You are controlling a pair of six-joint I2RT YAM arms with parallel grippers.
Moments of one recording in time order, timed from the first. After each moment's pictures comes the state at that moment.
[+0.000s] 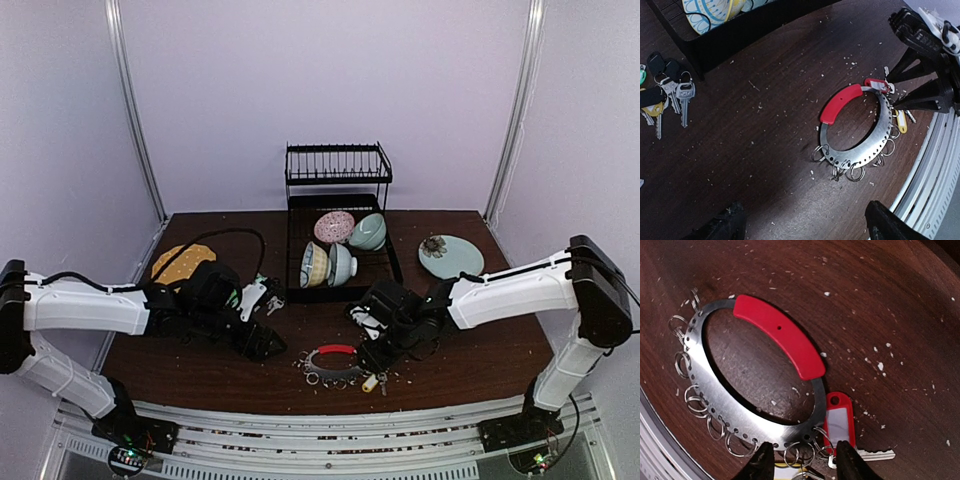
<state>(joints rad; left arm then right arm) -0.88 1.33 0.69 -0.17 0.18 -0.26 1.01 1.66 0.95 -0.43 0.01 0.33</state>
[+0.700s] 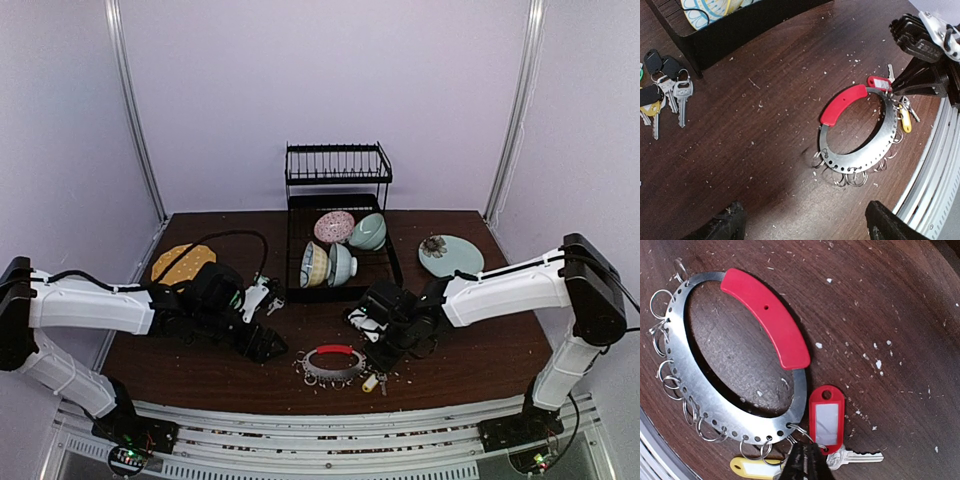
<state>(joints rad) -0.88 1.37 0.69 -0.15 0.18 -0.26 1.00 1.70 0.98 -0.49 0.03 0.21</state>
